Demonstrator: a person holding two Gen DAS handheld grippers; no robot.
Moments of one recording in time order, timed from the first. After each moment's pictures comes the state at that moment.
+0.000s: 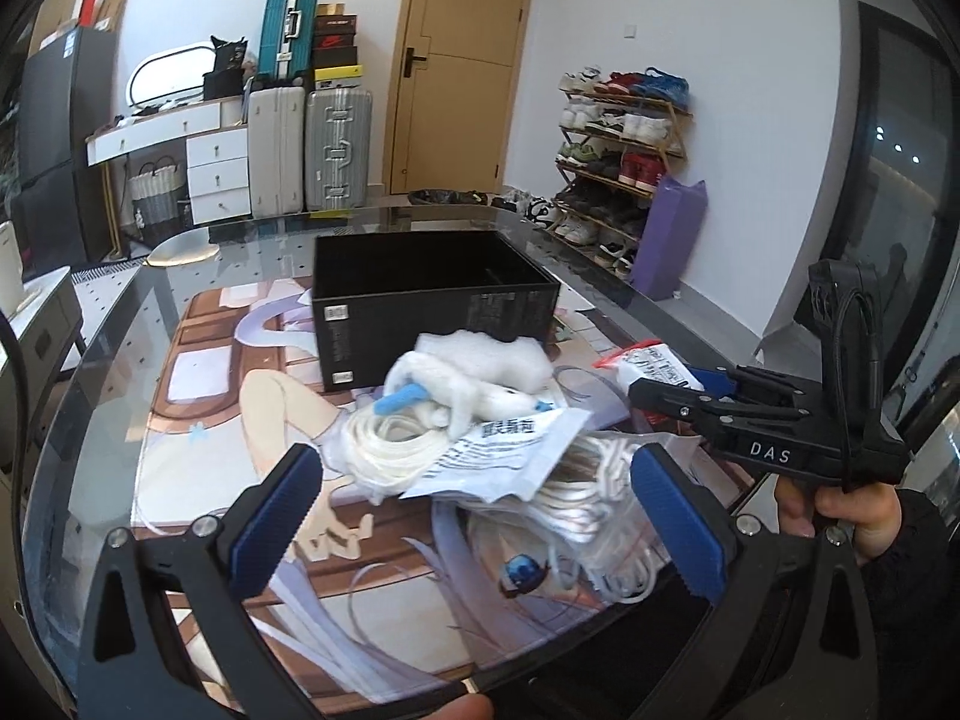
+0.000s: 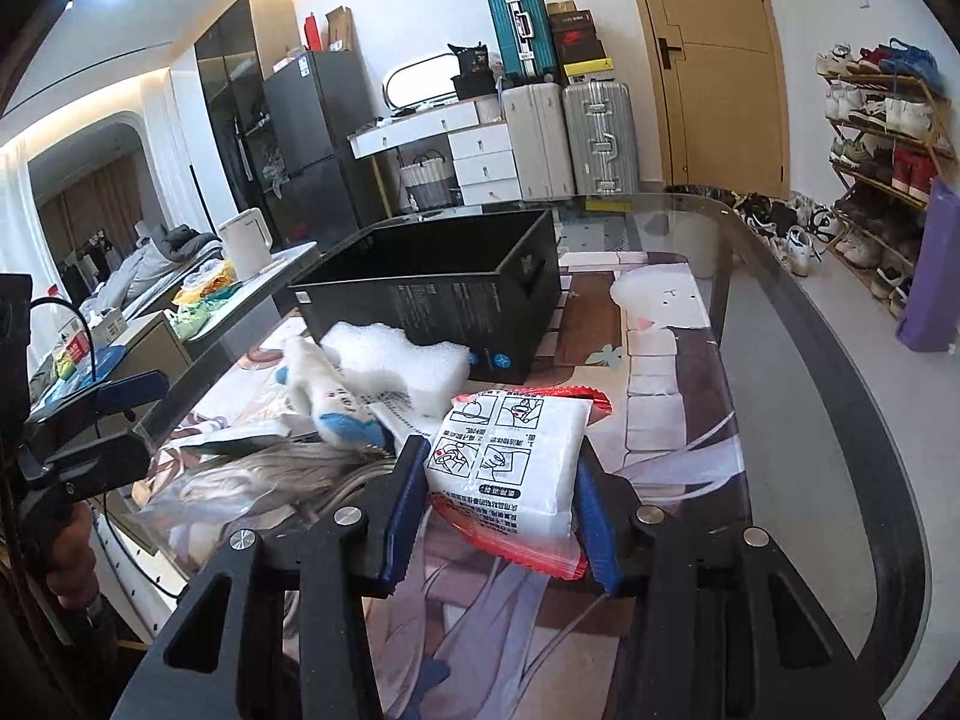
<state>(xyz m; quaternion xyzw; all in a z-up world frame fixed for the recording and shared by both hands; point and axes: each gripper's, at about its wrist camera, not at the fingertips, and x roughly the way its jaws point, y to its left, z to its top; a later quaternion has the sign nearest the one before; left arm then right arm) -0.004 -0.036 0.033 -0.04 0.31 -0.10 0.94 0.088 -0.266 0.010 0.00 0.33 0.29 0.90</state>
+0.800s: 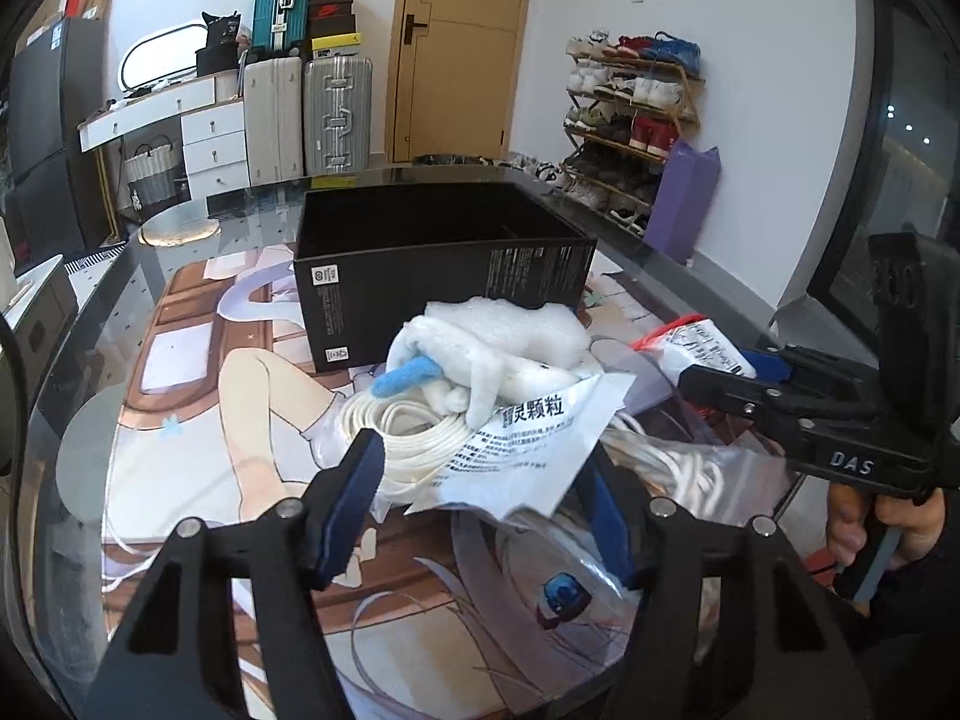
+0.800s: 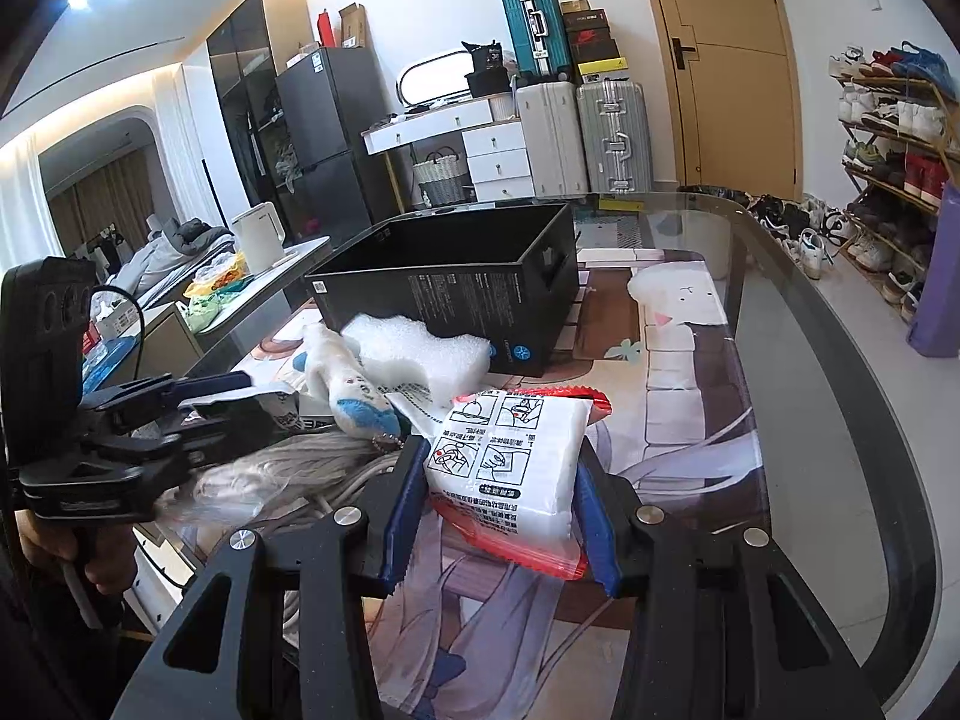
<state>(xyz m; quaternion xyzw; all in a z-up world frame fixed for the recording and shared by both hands) 0.033 -0.035 0.006 -0.03 0.35 -0.10 0.93 0.084 -0.264 0.009 0.00 0.33 0.30 0.89</state>
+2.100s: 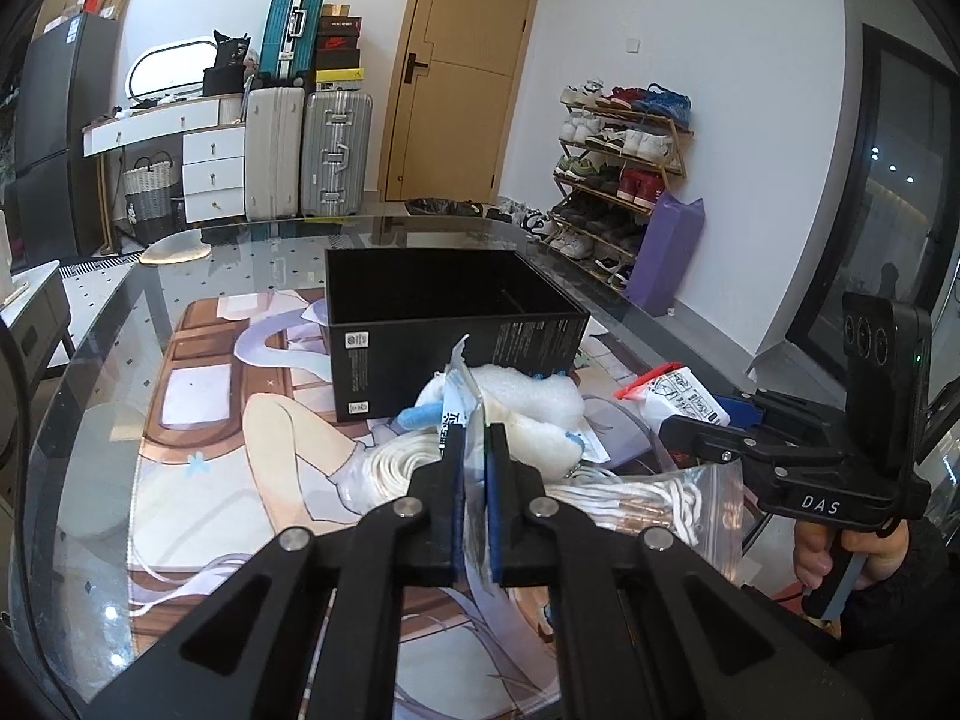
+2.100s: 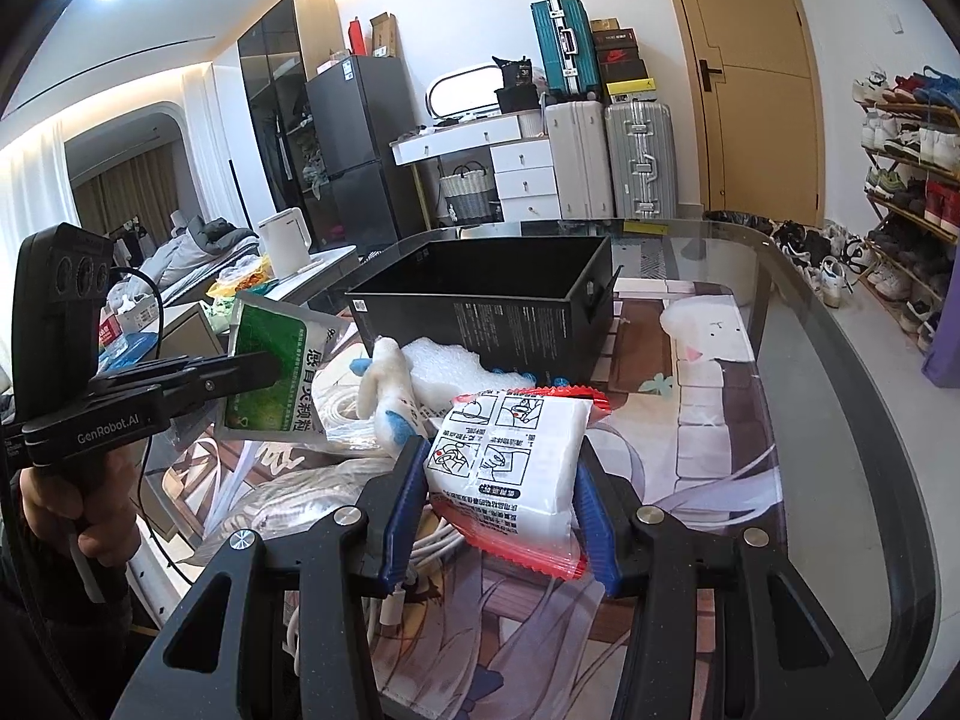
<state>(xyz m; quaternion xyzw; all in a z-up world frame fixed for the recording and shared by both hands) 0.016 -0.011 0.033 -0.06 0.29 -0.12 0.95 0.075 -0.253 0.025 -0.01 0.30 0.33 0.89</state>
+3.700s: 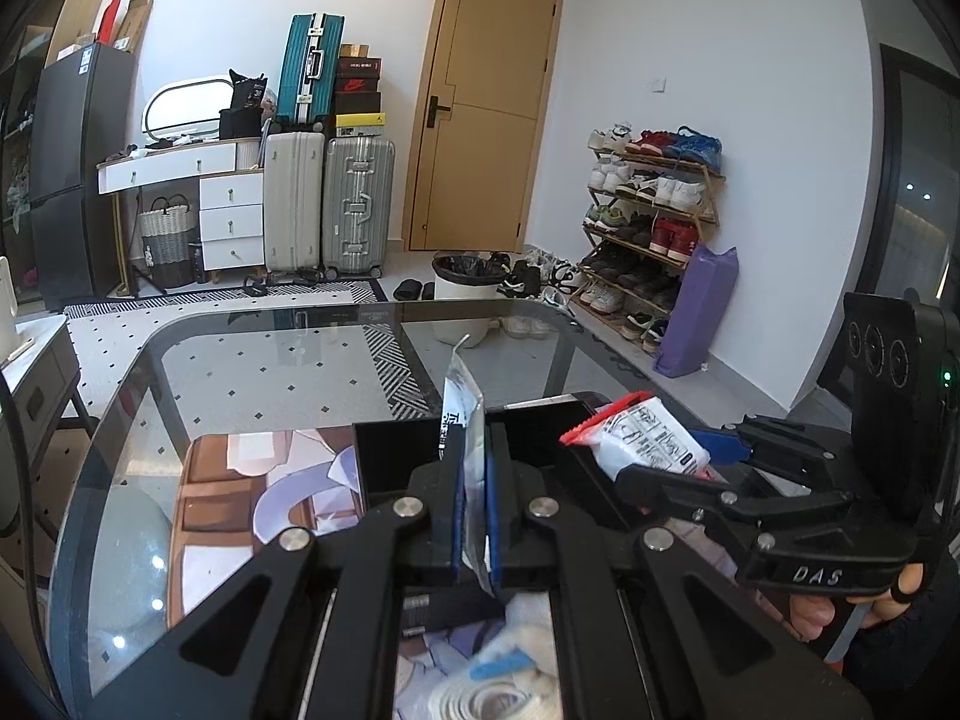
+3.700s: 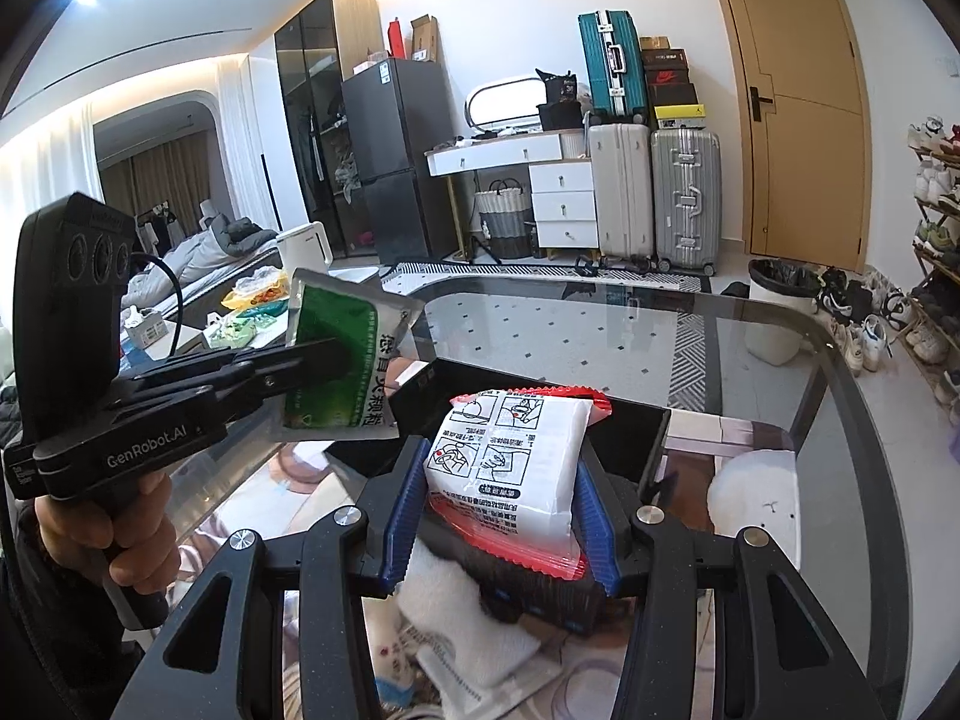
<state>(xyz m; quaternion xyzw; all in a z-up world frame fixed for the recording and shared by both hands) 0.126 0.007 0.076 -0.06 0.25 -0.08 0.96 0.187 -0.182 0.074 -0.04 0.29 0.38 0.88</state>
